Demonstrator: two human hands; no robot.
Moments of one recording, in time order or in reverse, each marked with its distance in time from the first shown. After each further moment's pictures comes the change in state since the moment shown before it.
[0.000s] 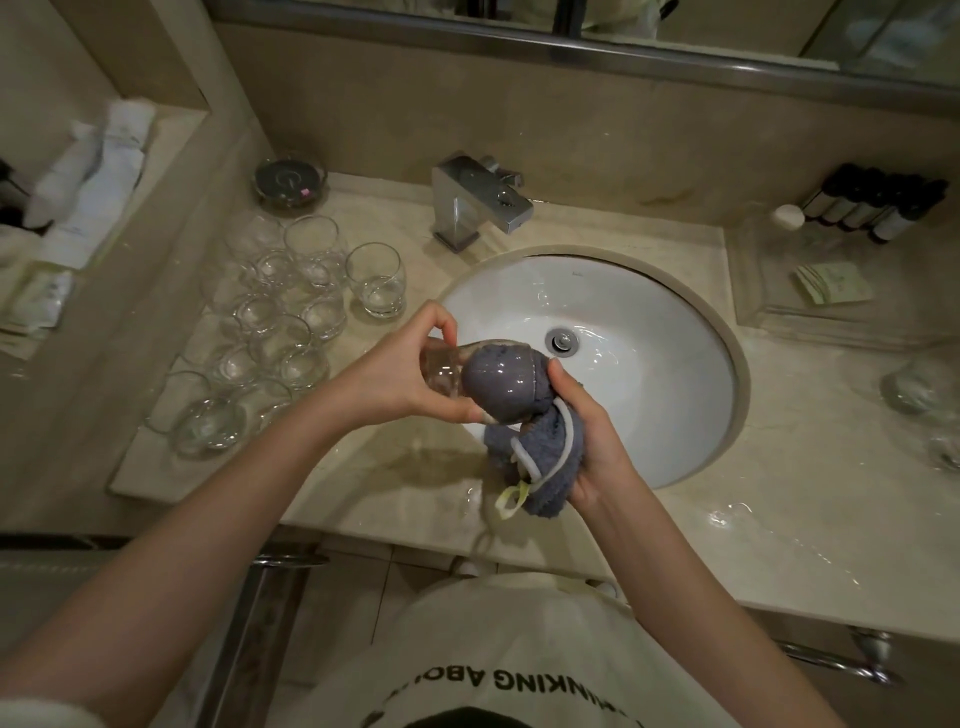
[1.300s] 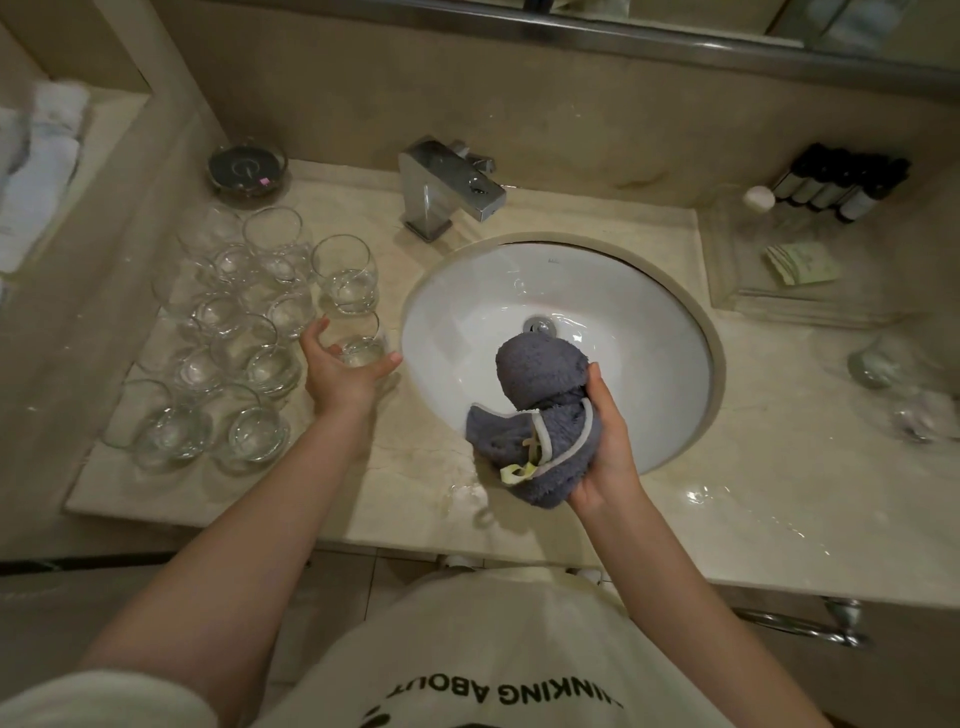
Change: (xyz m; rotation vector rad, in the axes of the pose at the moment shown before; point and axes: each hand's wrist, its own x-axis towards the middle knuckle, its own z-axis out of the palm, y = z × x) left_hand 0.047 -0.089 0.027 -0.323 0.940 -0.356; right_hand -0.009 -0.005 -0.025 0.173 0.156 -0.049
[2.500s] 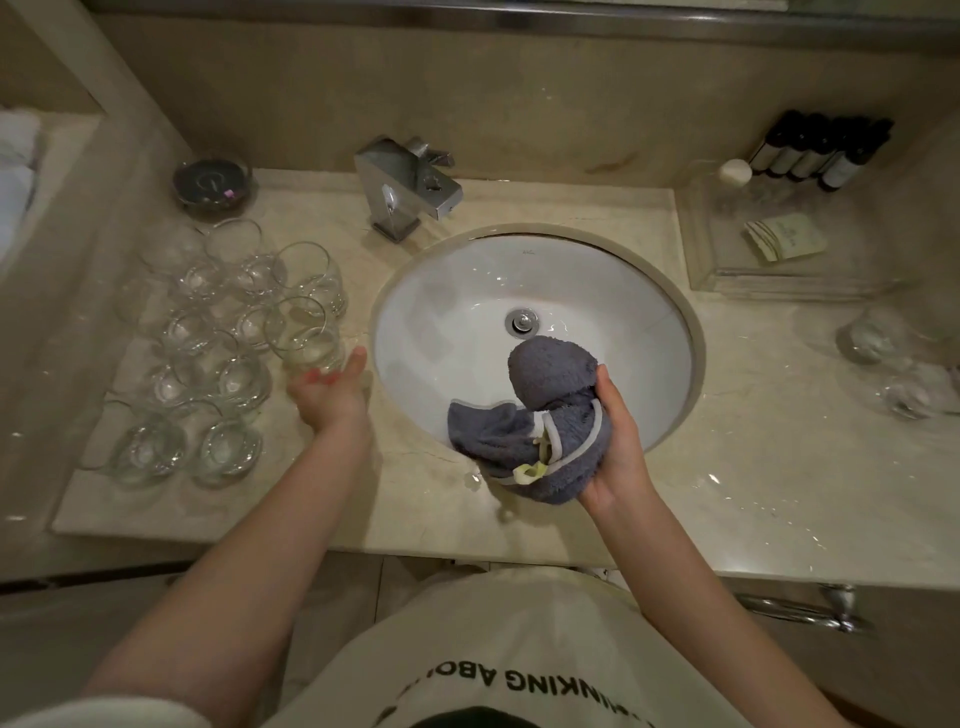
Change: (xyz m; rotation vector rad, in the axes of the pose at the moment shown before) left_hand -0.011 -0.007 0.029 -0.313 0.214 -0.293; right_hand 0.003 -0.028 -0.043 0.013 0.030 -0.034
